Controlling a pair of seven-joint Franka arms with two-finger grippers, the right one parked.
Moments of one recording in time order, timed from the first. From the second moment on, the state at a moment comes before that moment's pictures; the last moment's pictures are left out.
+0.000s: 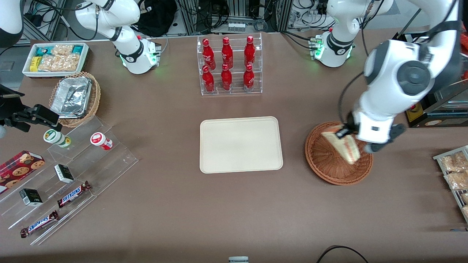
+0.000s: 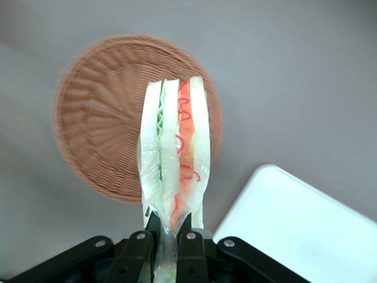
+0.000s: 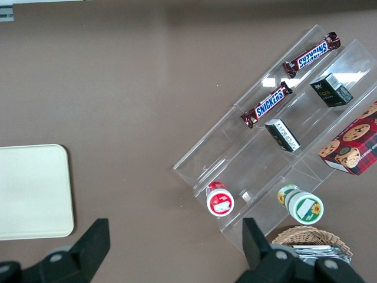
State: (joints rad) arm 0.00 0.15 -0.35 -1.77 0.03 1.87 -0.87
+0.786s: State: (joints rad) arm -0.37 0.44 -0.36 -1.67 0.13 1.98 -0.96
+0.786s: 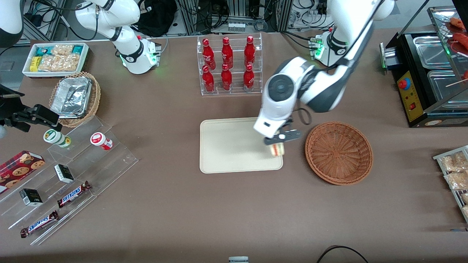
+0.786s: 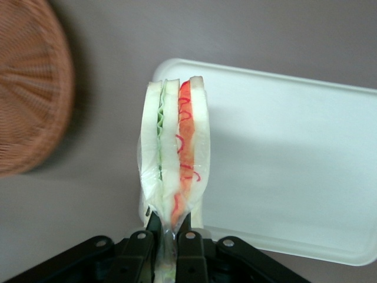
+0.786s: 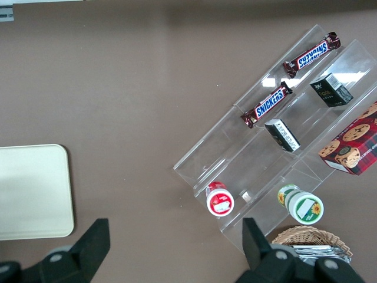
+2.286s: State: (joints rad) arm -0.52 0.67 -0.35 -1.56 0.17 2.14 -1.01
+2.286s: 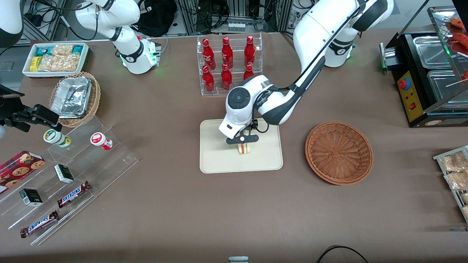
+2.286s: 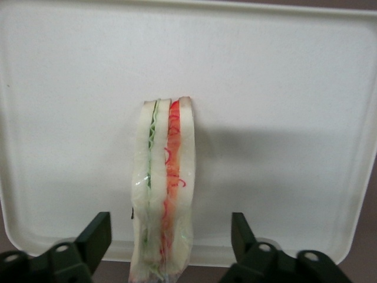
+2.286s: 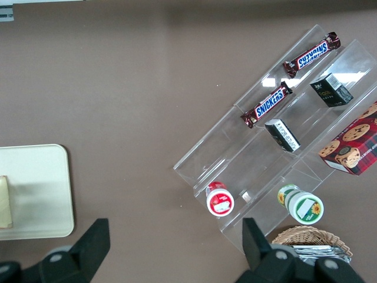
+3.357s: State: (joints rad) arm -0.51 0.14 0.07 -1.54 0.07 1.52 -0.76
